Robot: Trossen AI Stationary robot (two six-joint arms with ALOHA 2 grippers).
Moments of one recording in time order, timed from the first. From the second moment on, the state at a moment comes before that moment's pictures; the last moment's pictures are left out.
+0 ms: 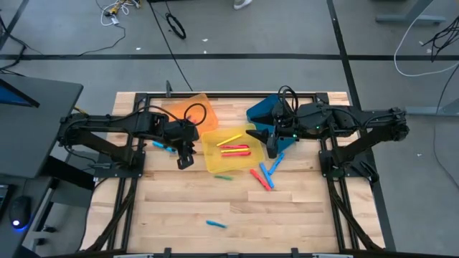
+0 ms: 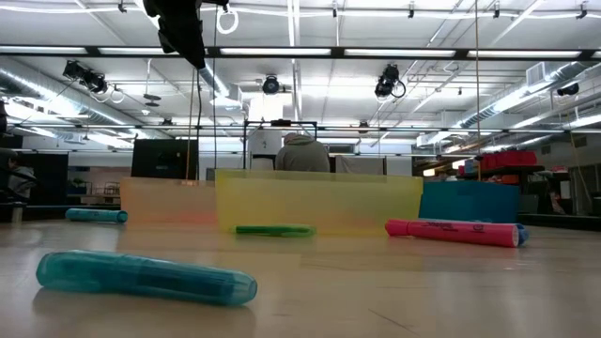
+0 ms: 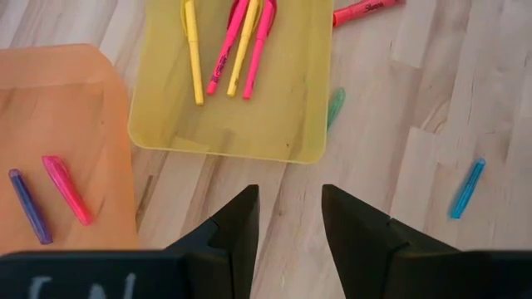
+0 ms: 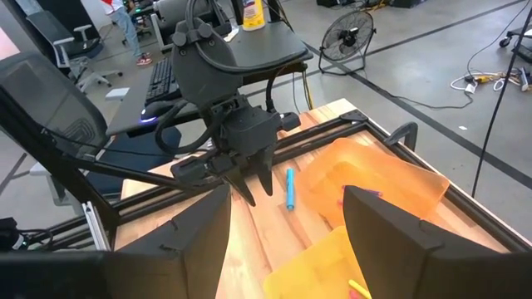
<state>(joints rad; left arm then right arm) -0.02 1.30 1.28 -1.01 -0.07 -0.33 0.18 1.34 1.60 -0.60 0.37 0.37</state>
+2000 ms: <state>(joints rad) -0.54 2.05 1.73 -0.86 0.04 -0.29 0.35 1.33 1.60 -1.08 0.30 0.45</state>
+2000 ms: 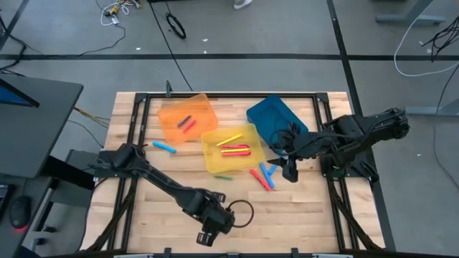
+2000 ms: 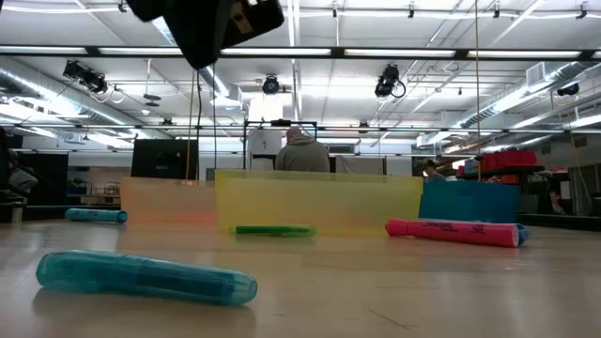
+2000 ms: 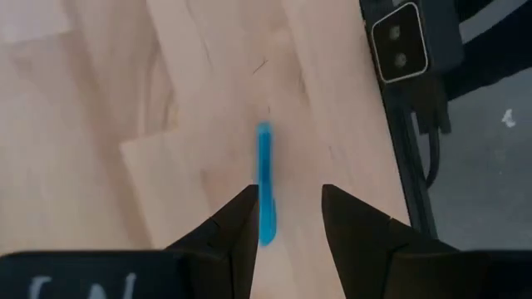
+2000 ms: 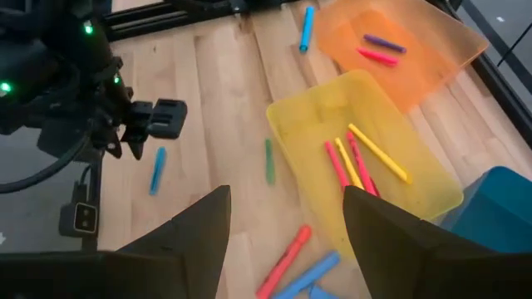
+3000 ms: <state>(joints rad) -0.55 2.25 1.73 -0.83 0.02 -0.36 0.35 1.33 1.60 -1.10 0.30 0.43</state>
